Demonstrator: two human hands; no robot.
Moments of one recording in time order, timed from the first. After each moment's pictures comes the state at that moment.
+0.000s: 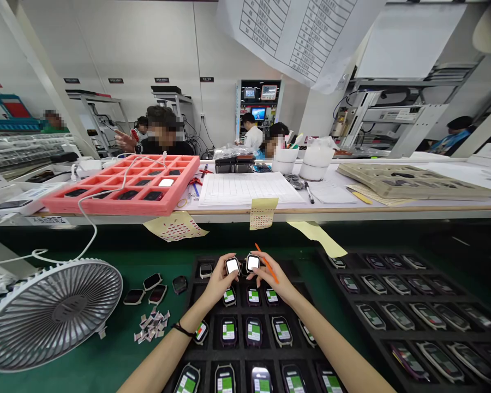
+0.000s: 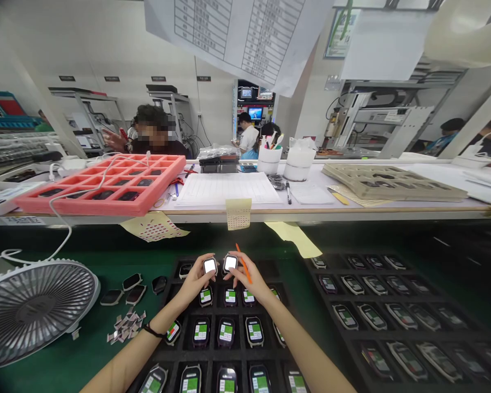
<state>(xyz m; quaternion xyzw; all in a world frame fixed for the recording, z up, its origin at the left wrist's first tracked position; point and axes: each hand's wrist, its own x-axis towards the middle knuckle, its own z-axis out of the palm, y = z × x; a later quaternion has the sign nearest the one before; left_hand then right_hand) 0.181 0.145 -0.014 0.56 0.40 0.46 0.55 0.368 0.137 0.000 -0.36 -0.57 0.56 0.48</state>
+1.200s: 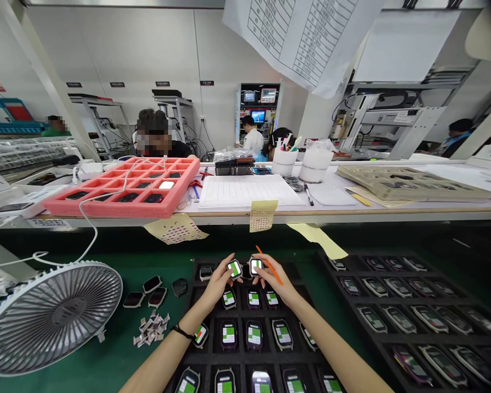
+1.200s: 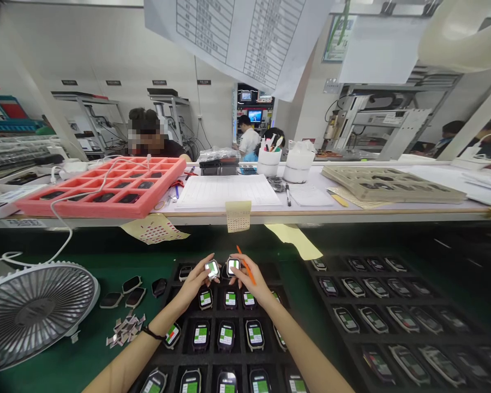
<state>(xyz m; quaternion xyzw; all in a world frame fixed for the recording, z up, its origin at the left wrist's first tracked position) 0.177 0.145 -0.012 0.54 0.41 0.45 0.58 0.370 0.140 -0.003 -0.39 -0.56 0.53 0.50</state>
